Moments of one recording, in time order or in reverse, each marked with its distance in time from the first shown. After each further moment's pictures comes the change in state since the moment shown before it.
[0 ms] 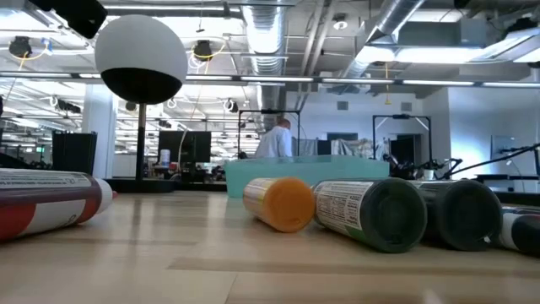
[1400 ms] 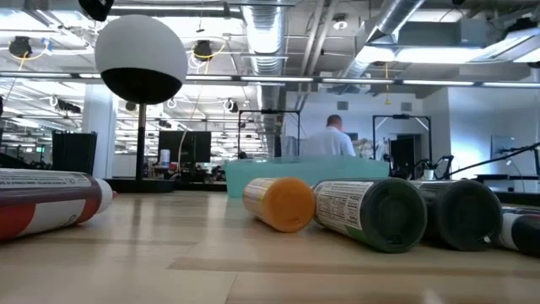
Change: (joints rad) left arm 0.000 0.008 0.000 0.269 -0.008 -0.110; right arm 0.000 0.010 0.000 0.082 0.001 0.086
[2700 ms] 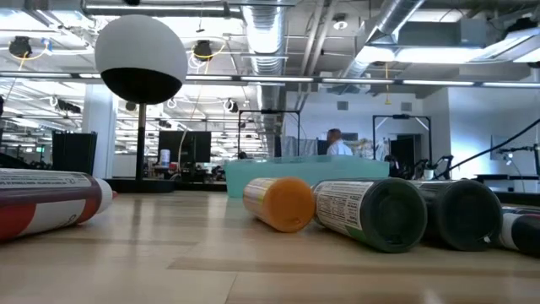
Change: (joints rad) left arm 0.000 0.195 -0.001 0.186 0.298 0.225; right arm 0.019 0.318 -0.002 0.391 -0.055 -0.143
